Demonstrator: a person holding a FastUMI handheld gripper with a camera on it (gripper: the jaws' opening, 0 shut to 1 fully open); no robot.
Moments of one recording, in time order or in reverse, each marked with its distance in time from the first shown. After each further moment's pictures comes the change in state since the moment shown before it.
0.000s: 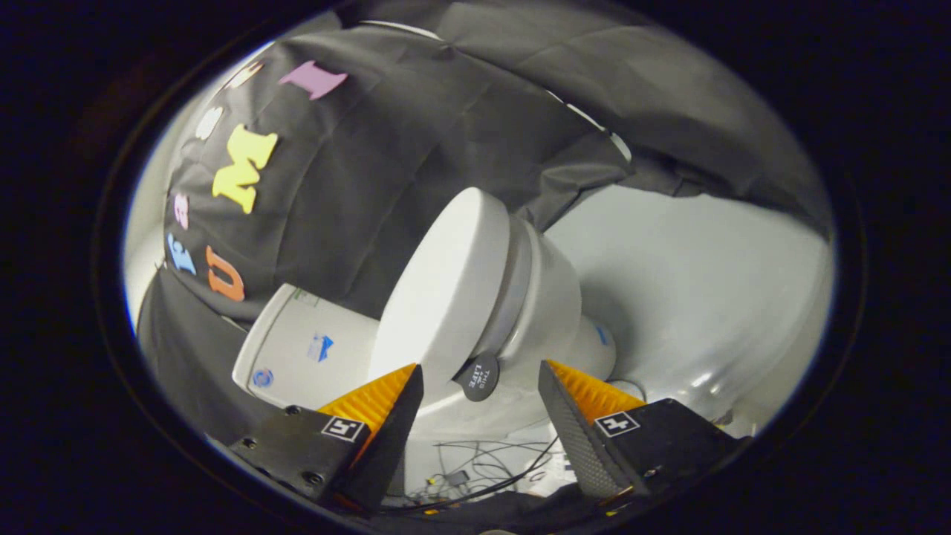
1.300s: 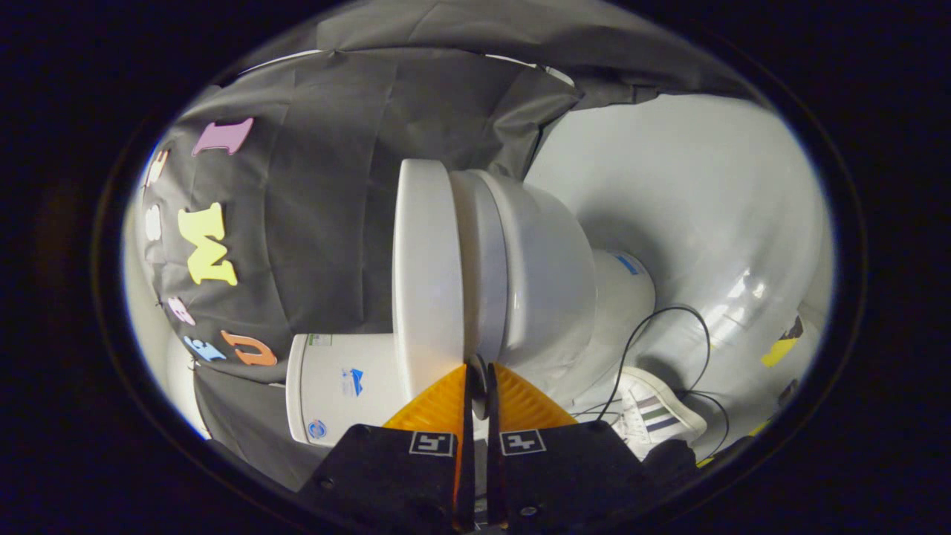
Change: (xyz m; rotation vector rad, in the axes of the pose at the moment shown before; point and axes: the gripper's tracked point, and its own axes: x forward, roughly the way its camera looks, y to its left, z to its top) arm 0.039 0.007 -0.005 0.319 0.108 0.045
